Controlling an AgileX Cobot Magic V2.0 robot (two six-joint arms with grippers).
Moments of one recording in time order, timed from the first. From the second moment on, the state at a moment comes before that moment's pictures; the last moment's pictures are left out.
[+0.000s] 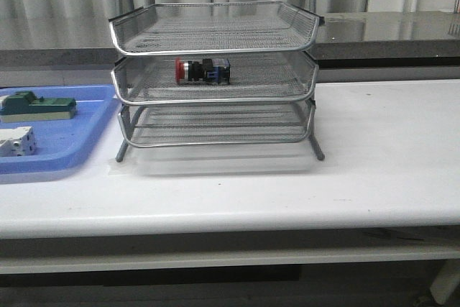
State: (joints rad) left arm -0.13 0.27 -0.22 -0.16 0.10 0.17; right arm 0.11 -0.01 0.03 0.02 0.09 0.07
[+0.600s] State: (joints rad) left arm -0.04 0.01 0.00 0.02 0.06 0.03; right arm 0.11 -0.01 0.03 0.02 0.09 0.07
